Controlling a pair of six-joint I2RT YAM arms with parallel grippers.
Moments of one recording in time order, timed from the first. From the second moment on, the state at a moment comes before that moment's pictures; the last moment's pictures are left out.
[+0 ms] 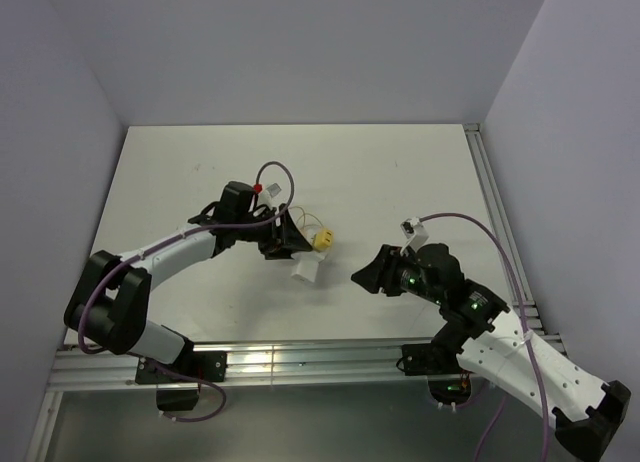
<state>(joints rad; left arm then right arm) -0.49 1.46 0.83 -0.10 0.76 -0.84 0.71 0.53 0.47 -0.42 -0.12 0.81</state>
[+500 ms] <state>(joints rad) -0.55 1.51 0.98 -0.48 0.05 -0.69 0.71 0.64 0.44 -0.33 -0.16 0.82</state>
